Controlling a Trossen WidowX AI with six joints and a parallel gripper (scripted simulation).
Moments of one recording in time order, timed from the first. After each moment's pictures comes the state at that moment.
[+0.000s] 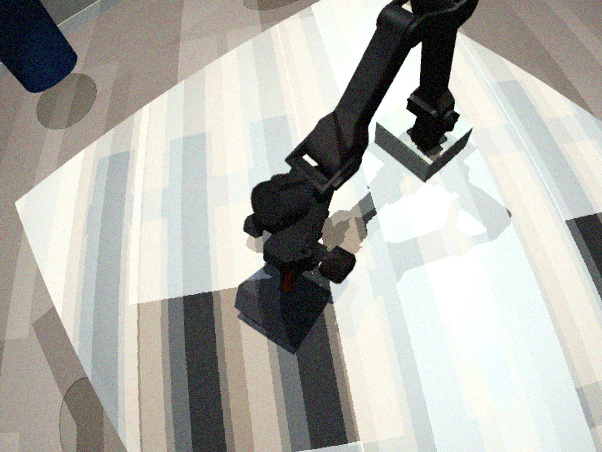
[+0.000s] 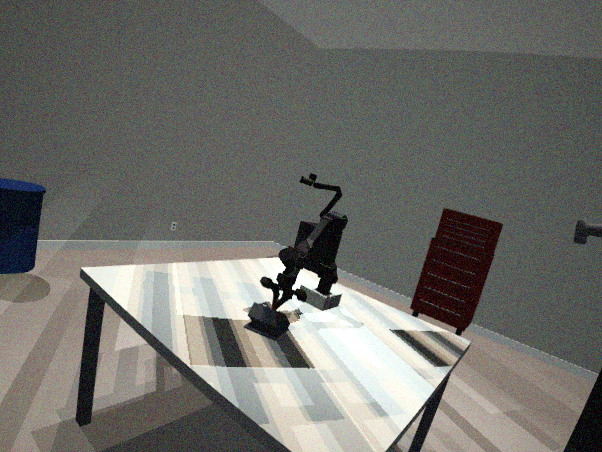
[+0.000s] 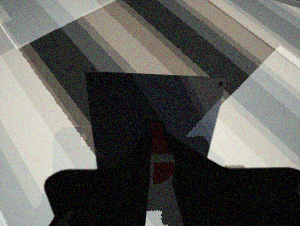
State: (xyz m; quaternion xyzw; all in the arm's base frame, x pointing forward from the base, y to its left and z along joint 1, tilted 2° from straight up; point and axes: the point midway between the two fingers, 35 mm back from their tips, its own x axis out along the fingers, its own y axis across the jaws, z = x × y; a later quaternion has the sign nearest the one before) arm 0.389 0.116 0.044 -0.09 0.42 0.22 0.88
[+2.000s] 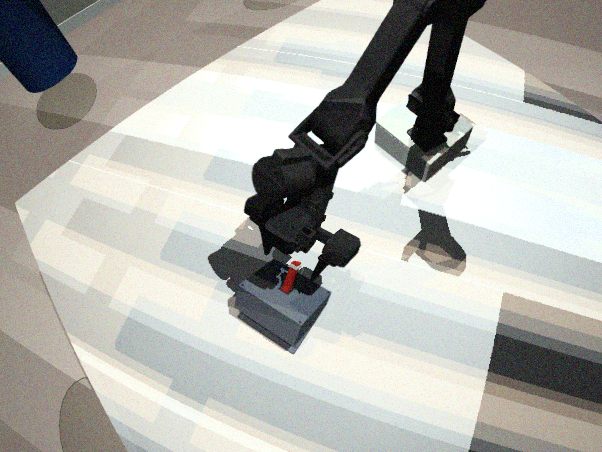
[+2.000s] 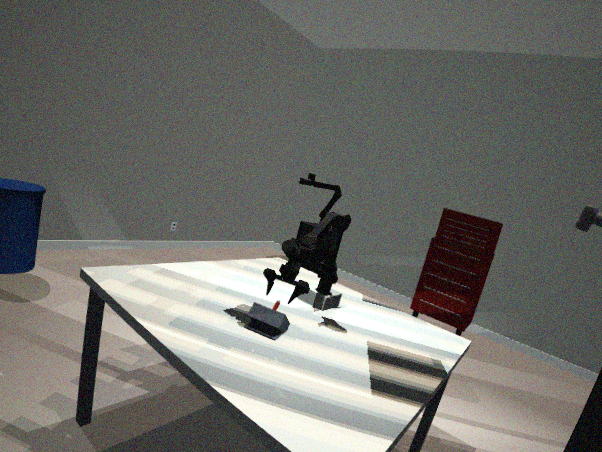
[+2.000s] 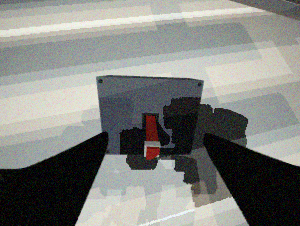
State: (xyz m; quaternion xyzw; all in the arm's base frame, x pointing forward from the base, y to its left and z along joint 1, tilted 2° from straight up) arm 0.375 0.104 0.074 -0.09 0.42 0.22 0.88
